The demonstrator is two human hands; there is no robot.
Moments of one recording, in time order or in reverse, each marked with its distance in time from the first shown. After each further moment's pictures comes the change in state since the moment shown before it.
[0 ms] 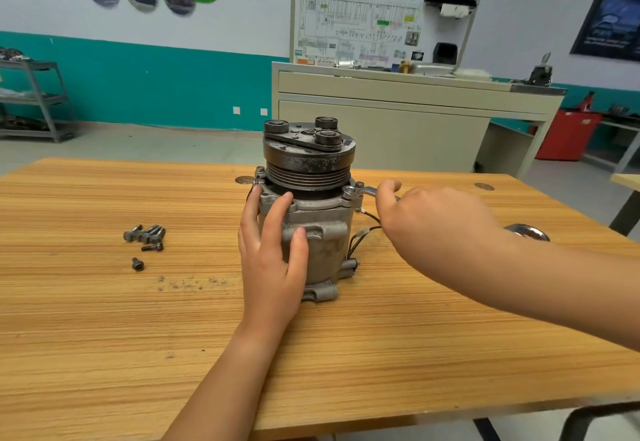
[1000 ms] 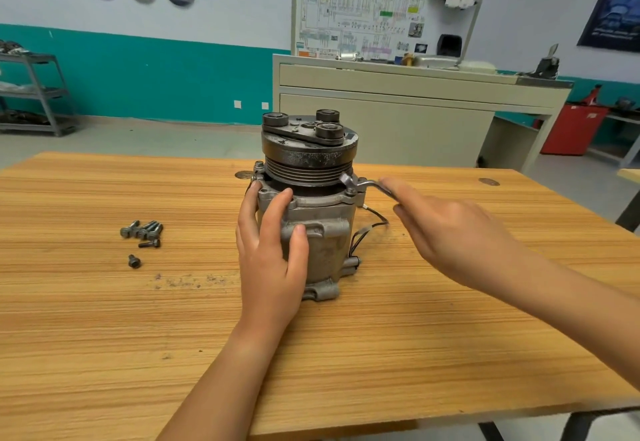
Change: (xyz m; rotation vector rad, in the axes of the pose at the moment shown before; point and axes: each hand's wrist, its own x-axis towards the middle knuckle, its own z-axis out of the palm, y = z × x) left_hand 0.000 -0.001 0.001 -0.008 0.003 0.004; right_hand -0.005 0.008 0.044 0.630 0.310 -0.004
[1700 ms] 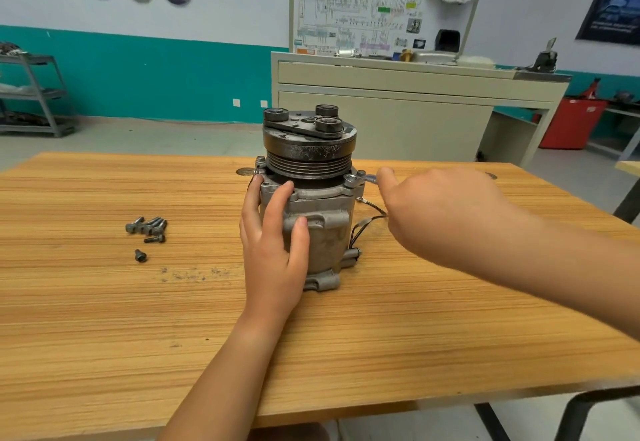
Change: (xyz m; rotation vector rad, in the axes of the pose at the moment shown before) left_hand 0.000 0.002 -0.001 -0.002 -0.020 -0.009; right_hand 0.022 -0.035 -0.038 -0.540 -0.351 0.106
